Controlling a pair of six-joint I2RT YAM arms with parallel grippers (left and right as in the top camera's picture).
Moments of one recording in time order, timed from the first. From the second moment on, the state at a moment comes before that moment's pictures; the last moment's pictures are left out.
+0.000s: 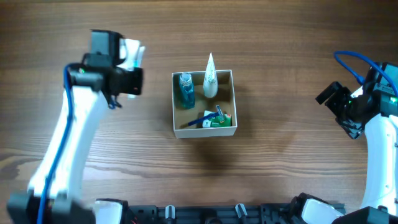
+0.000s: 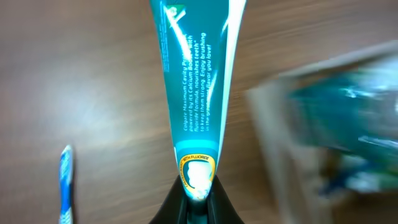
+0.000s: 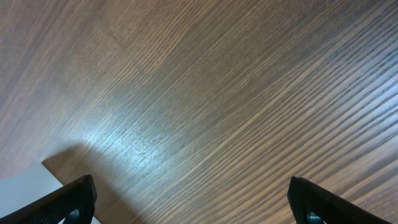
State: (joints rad) left arm -0.17 1.46 1.31 -0.88 0.05 0.08; right arm -0.37 1.33 1.11 -1.01 -0.09 0.46
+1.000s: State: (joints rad) left arm -0.67 1.66 1.31 -0.92 0.05 0.37; right arm -0.37 1.33 1.11 -1.00 -0.09 0.46
